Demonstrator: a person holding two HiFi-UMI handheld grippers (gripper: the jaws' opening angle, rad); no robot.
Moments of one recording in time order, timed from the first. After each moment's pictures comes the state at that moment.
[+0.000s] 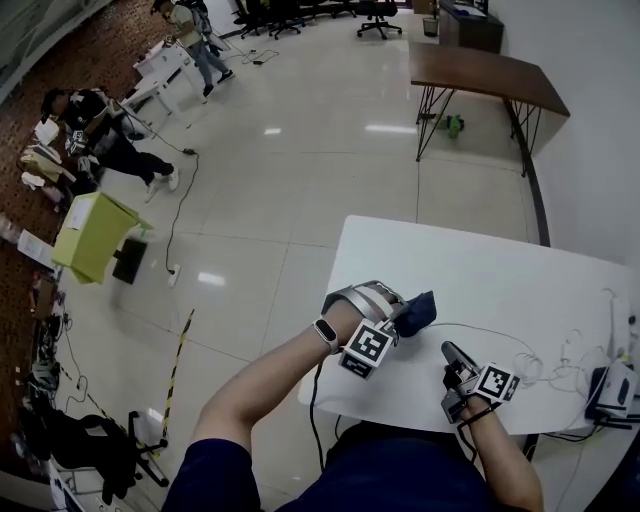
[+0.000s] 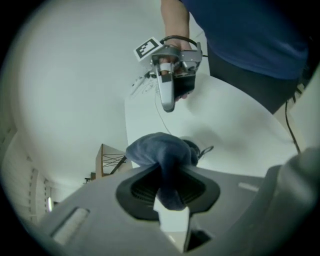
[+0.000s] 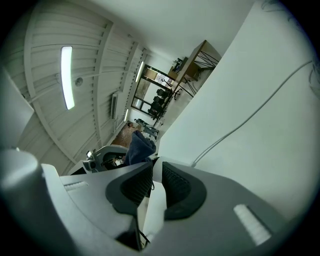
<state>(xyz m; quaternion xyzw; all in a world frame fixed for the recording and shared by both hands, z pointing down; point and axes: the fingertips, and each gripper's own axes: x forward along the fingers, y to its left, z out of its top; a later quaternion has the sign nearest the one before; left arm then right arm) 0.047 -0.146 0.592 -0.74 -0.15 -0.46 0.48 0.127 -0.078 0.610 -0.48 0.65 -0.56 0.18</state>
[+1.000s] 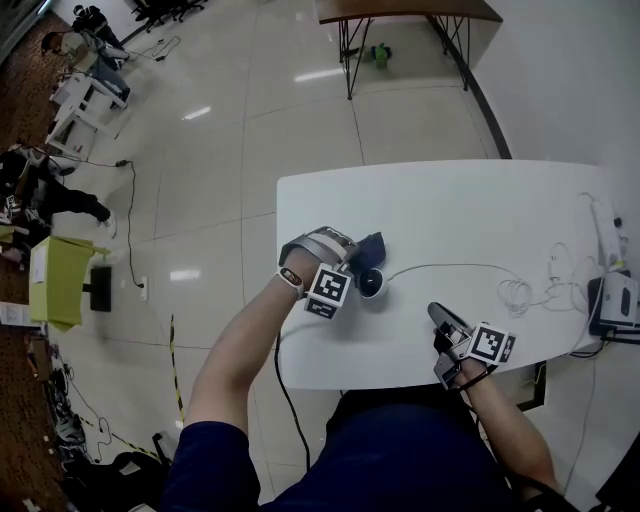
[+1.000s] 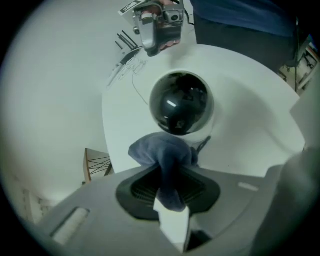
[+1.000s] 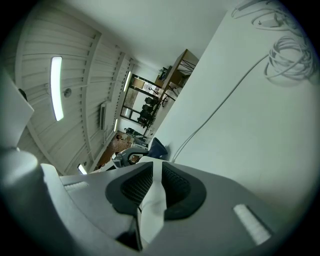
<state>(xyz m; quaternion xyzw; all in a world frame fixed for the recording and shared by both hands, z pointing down) 0.051 -0.205 0.691 -0.68 -0.22 -0.49 0.51 0.154 -0.044 0.628 -0.53 0.61 -0.56 0.20</state>
